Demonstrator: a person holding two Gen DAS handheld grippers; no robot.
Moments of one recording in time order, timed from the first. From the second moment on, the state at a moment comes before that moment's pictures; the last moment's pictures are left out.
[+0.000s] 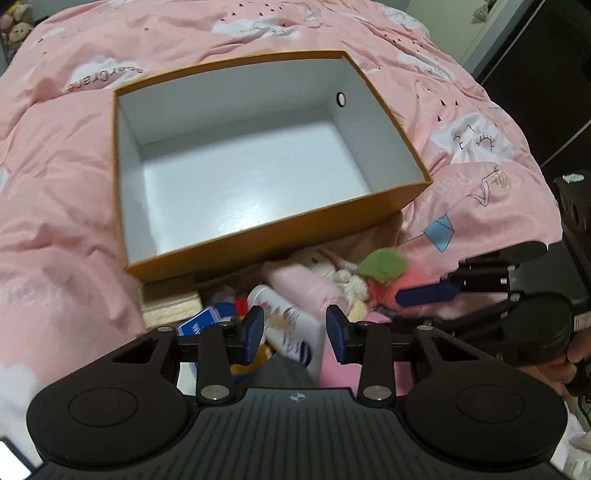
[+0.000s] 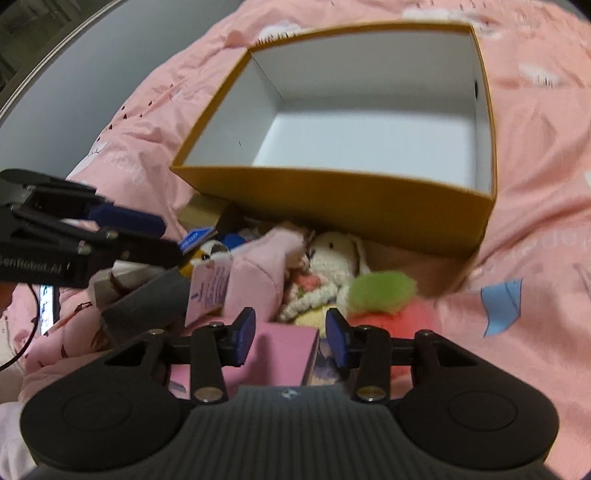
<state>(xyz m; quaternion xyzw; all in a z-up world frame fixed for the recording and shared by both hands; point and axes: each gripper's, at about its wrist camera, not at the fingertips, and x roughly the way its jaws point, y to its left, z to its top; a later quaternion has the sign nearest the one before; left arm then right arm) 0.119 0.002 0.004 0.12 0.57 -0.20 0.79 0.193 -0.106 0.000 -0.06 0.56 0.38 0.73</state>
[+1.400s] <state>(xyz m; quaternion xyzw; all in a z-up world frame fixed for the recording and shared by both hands) 0.127 -0.013 -0.013 0.15 0.58 -0.21 0.77 0.234 -0.141 0.013 -0.01 0.51 0.33 0.79</state>
